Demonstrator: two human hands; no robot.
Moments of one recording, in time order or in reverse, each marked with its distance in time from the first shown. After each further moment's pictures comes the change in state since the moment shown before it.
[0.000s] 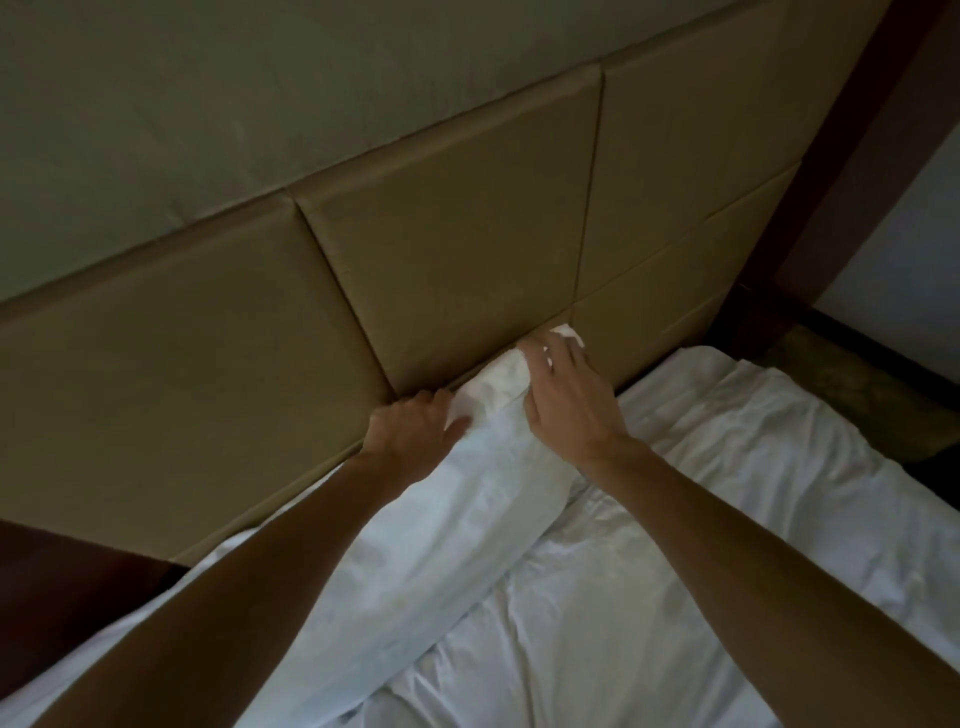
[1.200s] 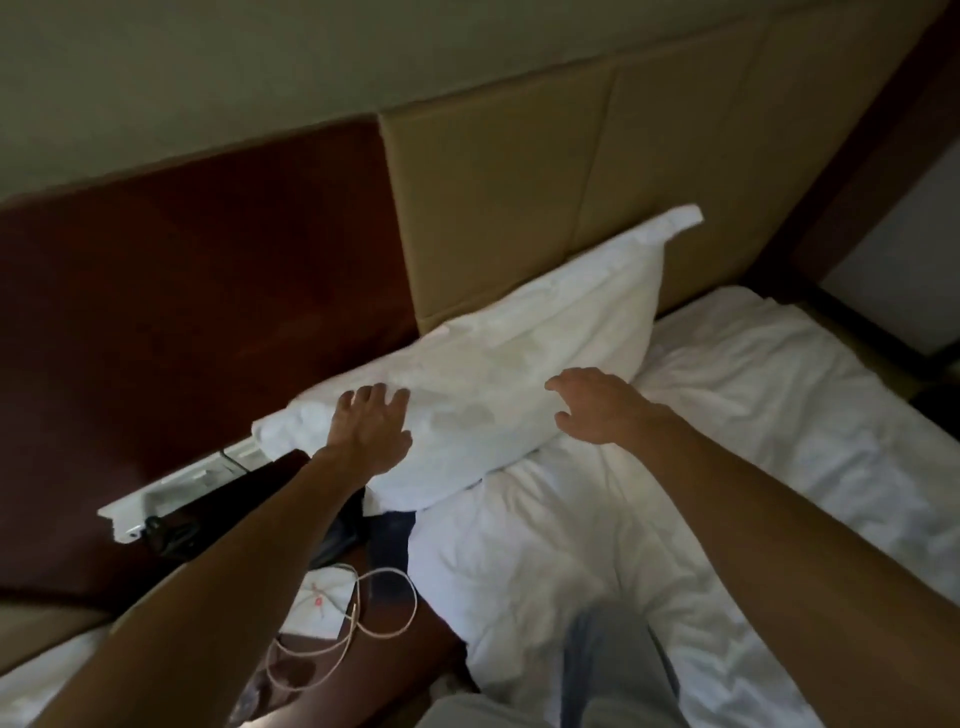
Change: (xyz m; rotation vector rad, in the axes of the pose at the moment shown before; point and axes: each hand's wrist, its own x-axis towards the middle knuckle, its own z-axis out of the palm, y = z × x) left_hand -0.382 -0.210 0.041 -0.019 -0.178 -0.102; right_hand -0.183 -0.300 -0.086 -0.029 -0.817 0.031
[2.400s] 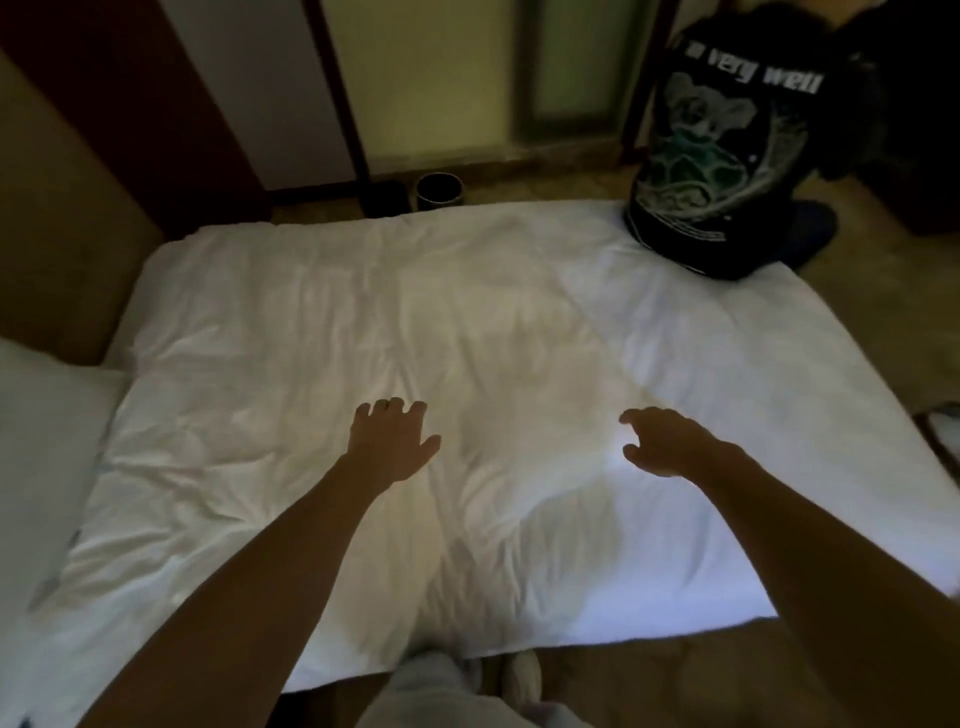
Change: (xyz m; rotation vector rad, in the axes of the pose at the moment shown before) left_hand -0.336 0.621 0.033 0.308 -0.006 1.110; right_hand -0.780 0.165 0.385 0.659 -0.050 1.248
